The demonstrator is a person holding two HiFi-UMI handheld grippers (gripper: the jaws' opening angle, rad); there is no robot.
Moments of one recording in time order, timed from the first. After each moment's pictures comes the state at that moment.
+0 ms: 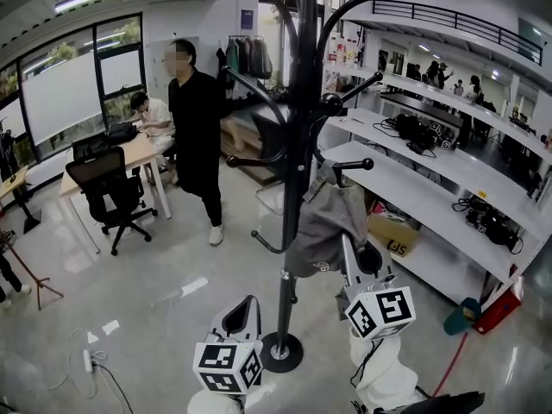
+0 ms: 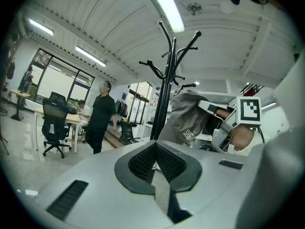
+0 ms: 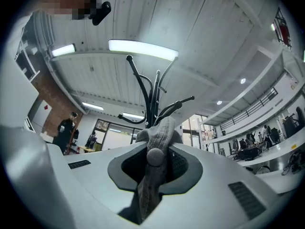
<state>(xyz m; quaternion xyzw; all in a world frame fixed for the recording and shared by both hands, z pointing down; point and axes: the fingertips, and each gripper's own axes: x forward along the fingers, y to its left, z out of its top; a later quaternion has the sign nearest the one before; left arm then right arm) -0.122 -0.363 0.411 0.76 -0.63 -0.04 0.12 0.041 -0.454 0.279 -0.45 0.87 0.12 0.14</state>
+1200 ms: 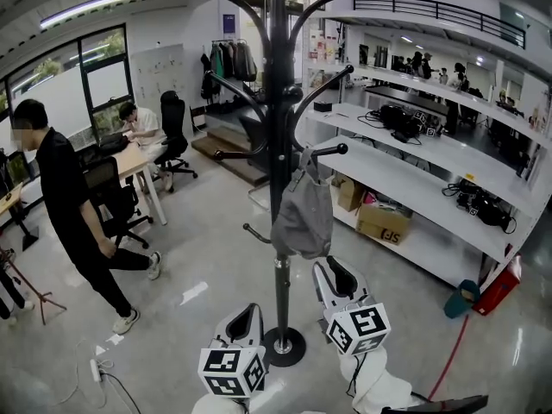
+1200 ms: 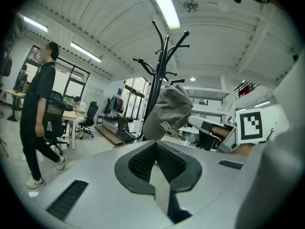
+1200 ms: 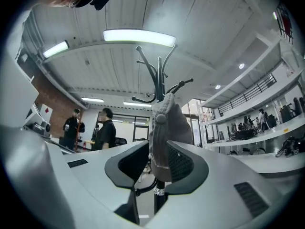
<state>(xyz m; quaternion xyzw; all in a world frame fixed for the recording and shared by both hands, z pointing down) -0.097 -0.326 0.432 0.78 -0.61 -0.02 0.13 0.035 -0.407 0.370 -0.45 0.89 0.05 0.08</state>
